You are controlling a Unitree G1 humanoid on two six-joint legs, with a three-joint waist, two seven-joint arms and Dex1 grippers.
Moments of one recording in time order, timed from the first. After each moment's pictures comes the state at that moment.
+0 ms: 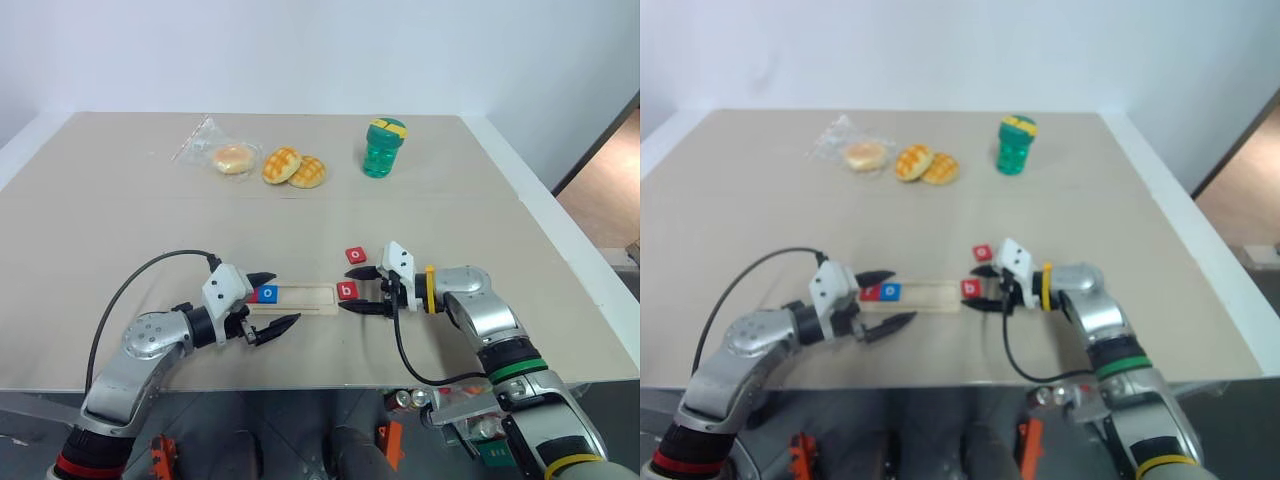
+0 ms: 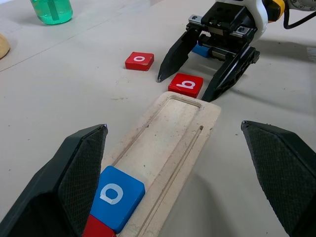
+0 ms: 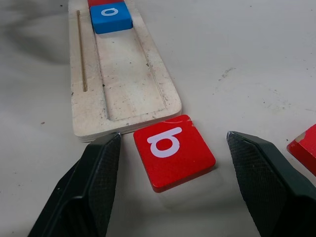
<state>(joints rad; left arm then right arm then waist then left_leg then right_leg) -0.12 0.49 -0.07 -0.35 -0.31 0.34 -0.80 -0.58 -0.50 0.20 0.39 0.15 0.12 1.16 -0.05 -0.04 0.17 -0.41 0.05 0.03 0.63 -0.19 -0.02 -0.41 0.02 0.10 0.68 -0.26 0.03</state>
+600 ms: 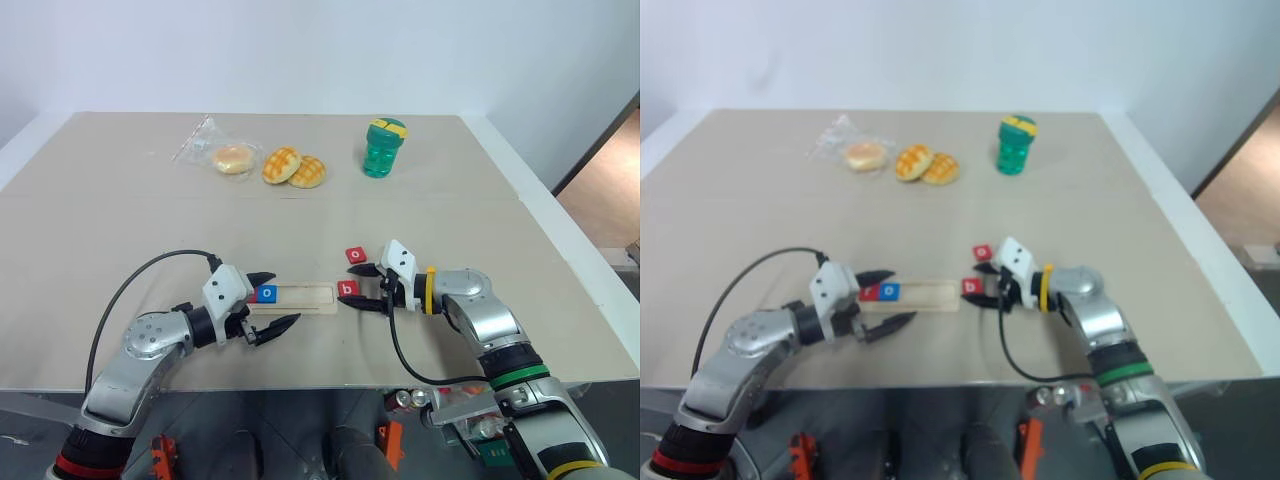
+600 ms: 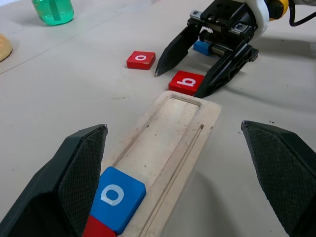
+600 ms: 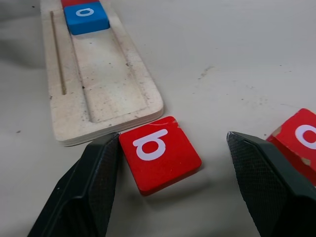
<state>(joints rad) -0.12 0.49 -0.08 -0.34 -0.31 0.33 -0.79 -0.56 -0.50 0.20 0.34 0.15 0.15 1.07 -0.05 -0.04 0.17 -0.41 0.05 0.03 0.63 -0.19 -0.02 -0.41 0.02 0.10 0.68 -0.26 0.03</state>
